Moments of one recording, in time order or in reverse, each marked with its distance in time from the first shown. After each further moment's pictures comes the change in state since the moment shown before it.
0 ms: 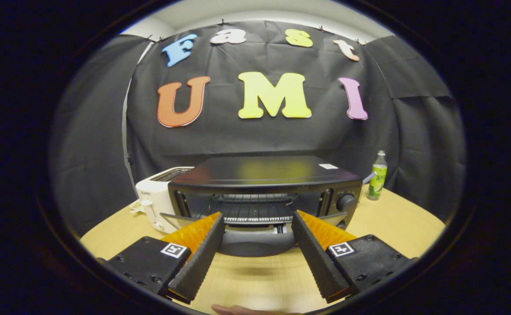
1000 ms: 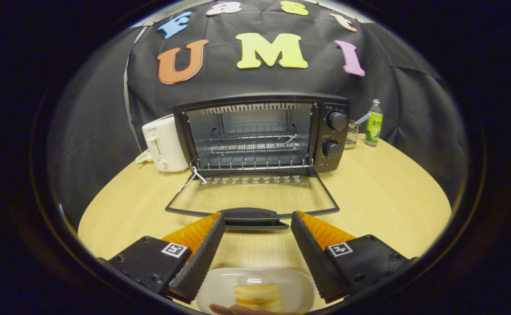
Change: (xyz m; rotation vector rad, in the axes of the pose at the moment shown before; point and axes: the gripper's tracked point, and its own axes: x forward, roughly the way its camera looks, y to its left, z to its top) arm -0.068 -0.015 -0.105 0.000 0.286 0.004
